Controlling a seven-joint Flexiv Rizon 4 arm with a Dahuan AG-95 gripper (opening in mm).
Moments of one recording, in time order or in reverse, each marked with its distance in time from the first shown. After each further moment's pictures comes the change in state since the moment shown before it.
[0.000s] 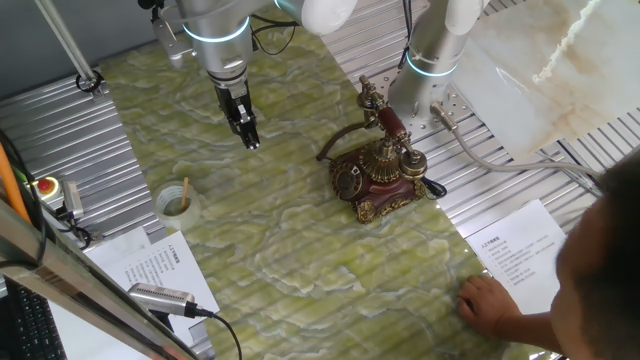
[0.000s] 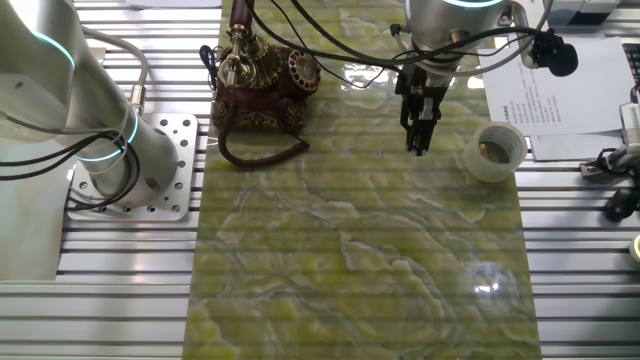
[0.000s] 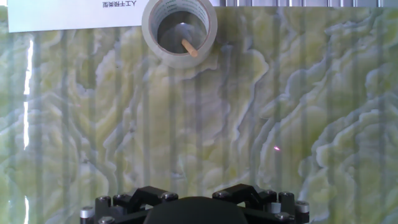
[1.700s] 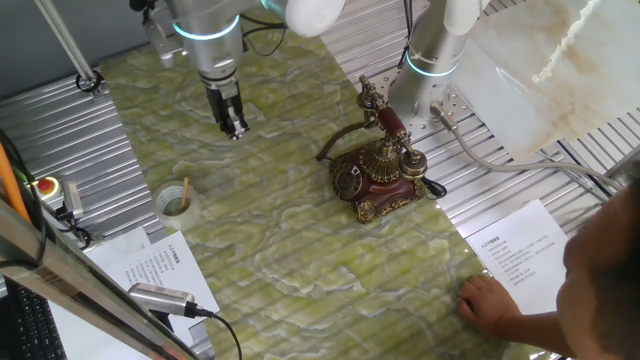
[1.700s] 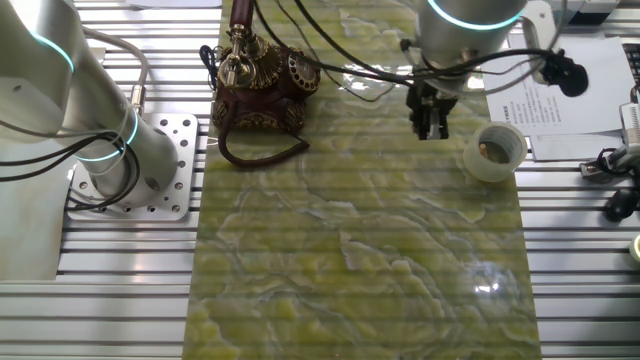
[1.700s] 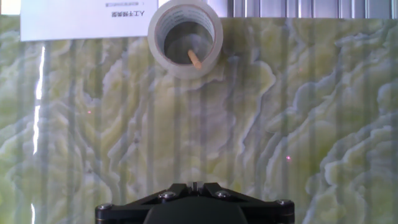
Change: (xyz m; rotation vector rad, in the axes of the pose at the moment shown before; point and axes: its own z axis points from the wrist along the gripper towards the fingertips) arm -0.024 -0.005 0.008 -0.043 -0.022 -0.018
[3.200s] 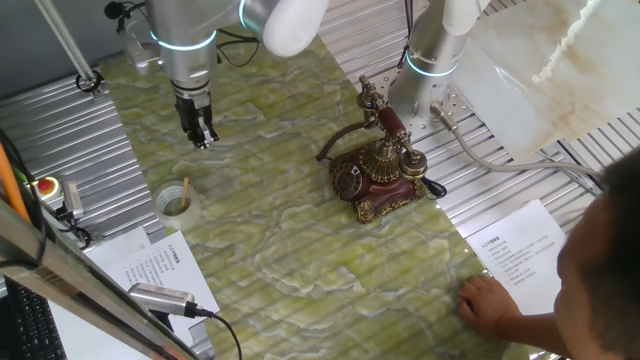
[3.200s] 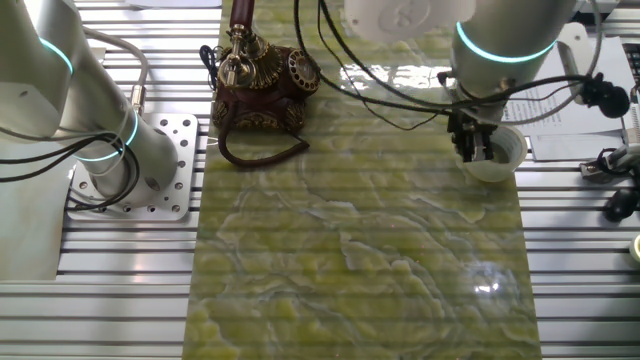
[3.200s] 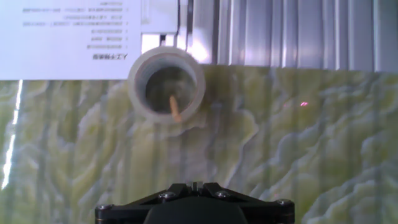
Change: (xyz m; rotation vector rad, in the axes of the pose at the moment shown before) arm -0.066 -0.025 0.023 0.022 -0.141 -0.063
